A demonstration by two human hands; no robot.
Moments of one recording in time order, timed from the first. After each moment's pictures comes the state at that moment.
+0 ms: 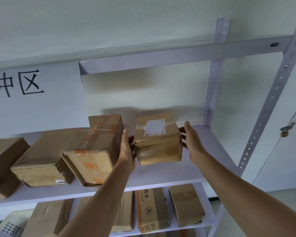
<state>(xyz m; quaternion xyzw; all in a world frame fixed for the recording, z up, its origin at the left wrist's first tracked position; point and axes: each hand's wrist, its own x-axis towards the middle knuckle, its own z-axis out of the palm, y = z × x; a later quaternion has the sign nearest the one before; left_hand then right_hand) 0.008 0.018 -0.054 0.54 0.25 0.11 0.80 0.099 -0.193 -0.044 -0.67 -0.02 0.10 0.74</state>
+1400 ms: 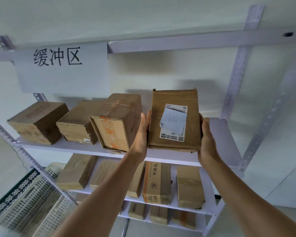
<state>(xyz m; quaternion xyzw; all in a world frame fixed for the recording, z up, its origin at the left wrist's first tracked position) -0.083 -0.068 -0.013 0.62 0.05 0.15 0.77 0.026 -0.240 -0.047 -0.55 -0.15 0.14 0.81</state>
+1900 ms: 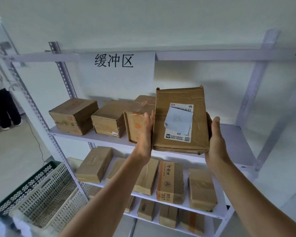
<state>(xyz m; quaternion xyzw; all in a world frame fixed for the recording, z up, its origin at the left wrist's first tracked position) -0.206 -0.053 0.019 0.63 0.05 0.22 0.74 -0.092 -0.225 0.008 -0.57 -0.17 0.15 0.79</state>
